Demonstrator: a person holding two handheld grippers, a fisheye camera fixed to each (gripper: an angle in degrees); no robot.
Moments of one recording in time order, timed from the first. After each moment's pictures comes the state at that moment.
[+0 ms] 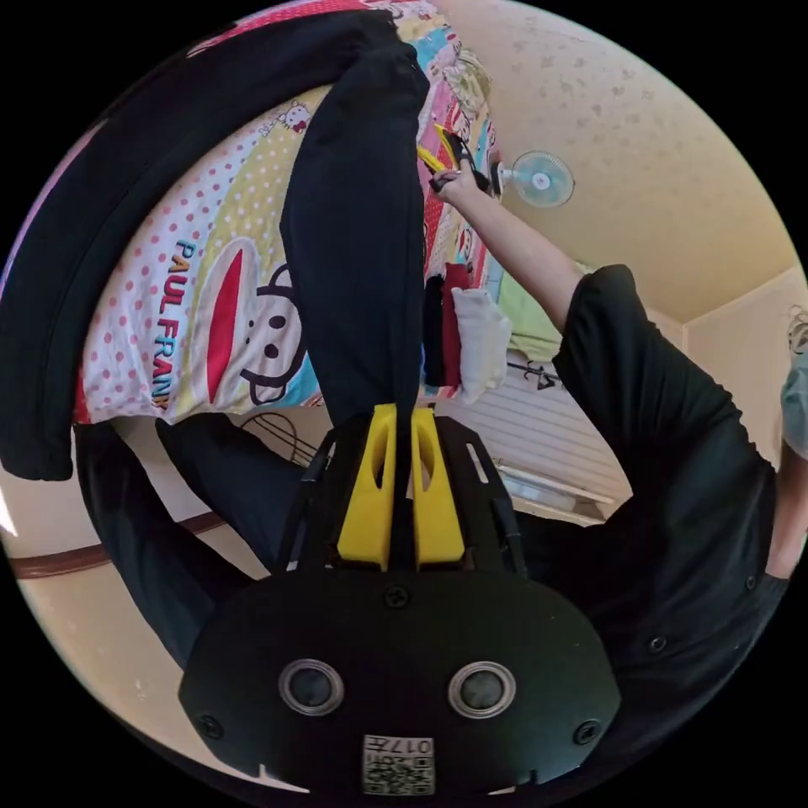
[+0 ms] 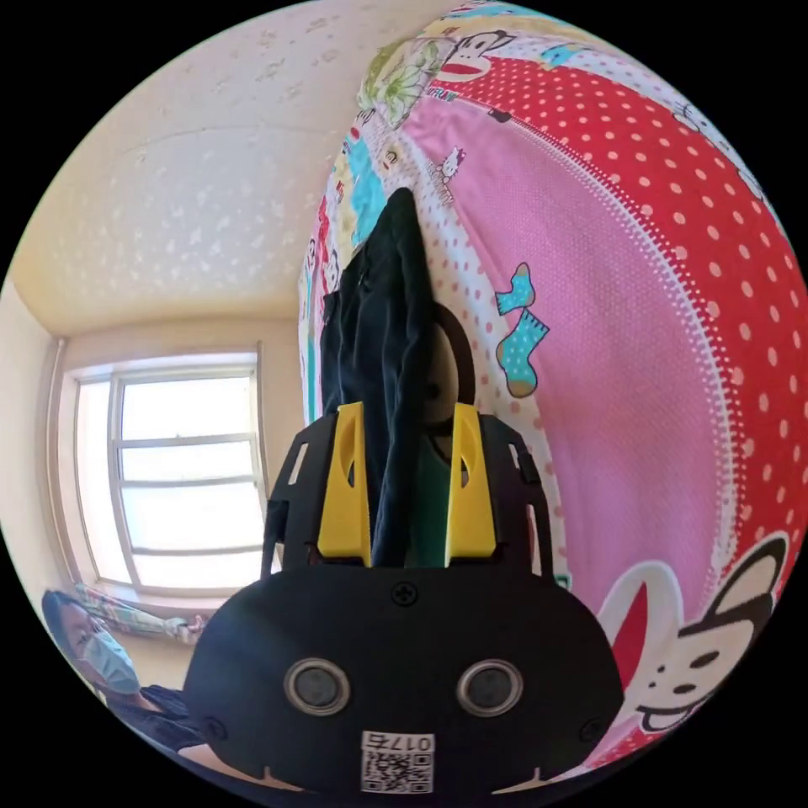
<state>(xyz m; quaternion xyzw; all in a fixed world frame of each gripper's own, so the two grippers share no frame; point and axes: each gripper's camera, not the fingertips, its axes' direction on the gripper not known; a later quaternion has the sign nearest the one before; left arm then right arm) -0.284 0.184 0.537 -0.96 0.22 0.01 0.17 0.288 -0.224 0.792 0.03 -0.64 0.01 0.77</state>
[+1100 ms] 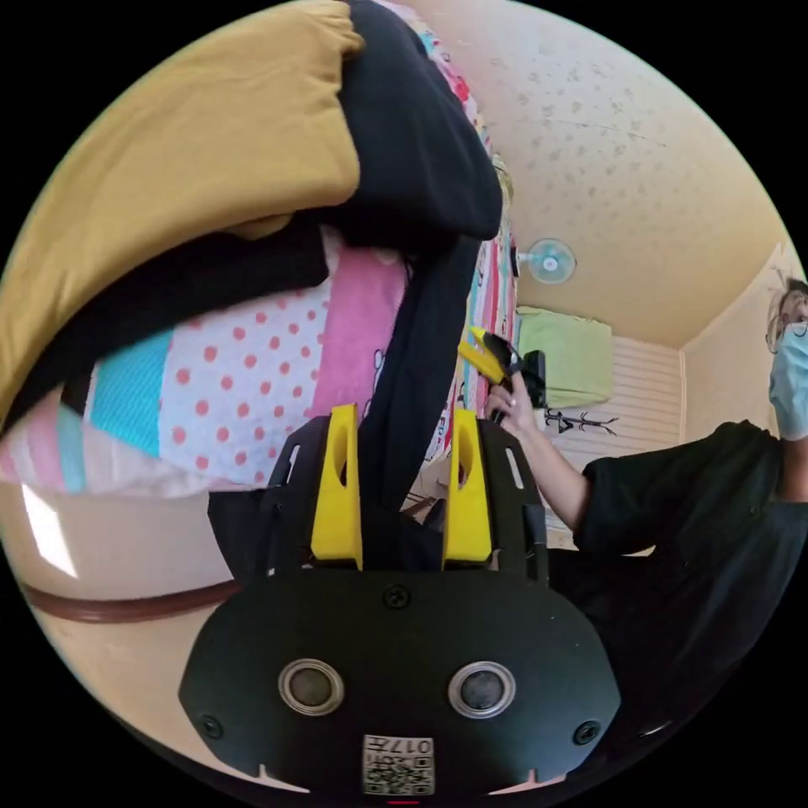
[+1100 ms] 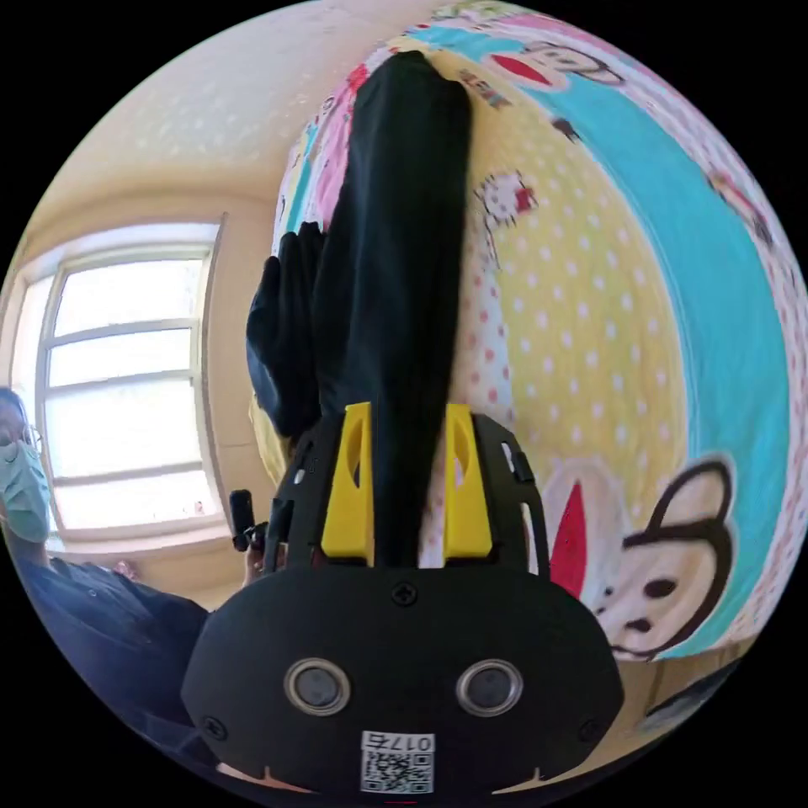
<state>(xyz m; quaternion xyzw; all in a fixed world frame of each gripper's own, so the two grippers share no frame) -0.414 0.195 0.860 -0.93 0.28 0.08 0.24 0.107 0.277 0.825 -0.04 -0.56 -0.05 0.82</state>
